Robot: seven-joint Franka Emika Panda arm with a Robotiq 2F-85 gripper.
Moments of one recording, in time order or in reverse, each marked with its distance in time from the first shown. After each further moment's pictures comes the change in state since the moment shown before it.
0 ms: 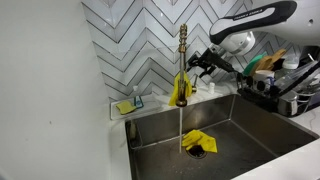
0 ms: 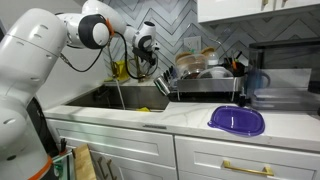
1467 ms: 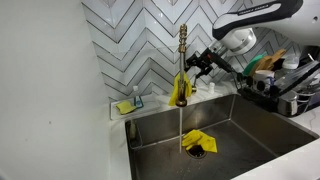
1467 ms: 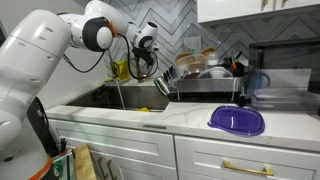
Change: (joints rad) arm -0.066 0.025 0.100 0.030 0.045 -0.115 -0.163
